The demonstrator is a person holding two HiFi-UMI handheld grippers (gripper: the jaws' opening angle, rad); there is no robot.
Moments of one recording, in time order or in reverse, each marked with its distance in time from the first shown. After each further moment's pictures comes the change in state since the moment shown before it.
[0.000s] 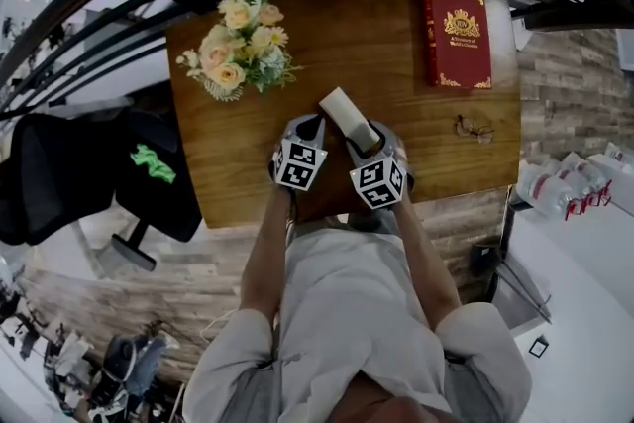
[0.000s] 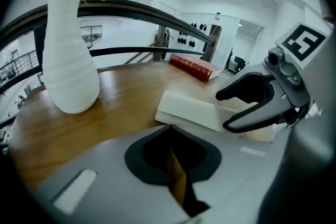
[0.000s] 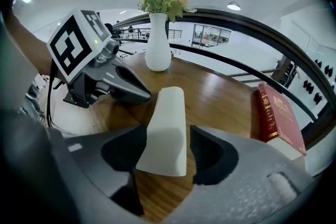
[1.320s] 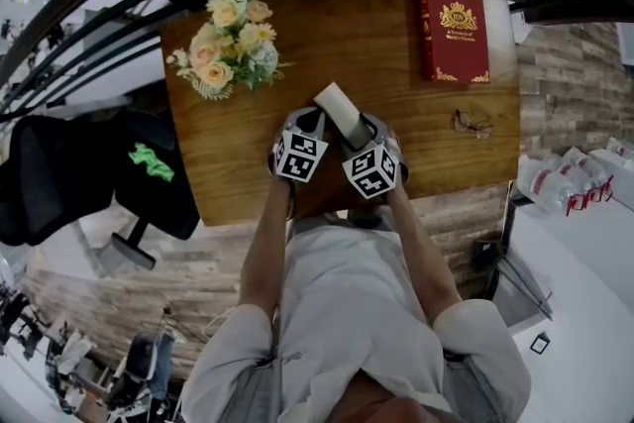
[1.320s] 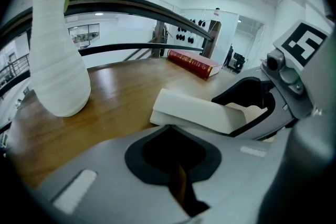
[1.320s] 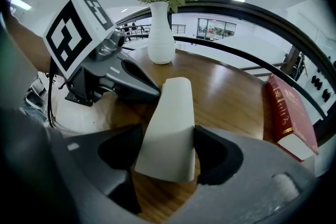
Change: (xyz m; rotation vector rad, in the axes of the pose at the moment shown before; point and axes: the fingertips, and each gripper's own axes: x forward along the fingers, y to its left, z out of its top) left arm 0.016 -0.004 0.002 0.026 0.032 -0.001; right arm 0.019 0.008 -0.011 0.006 0.051 0.079
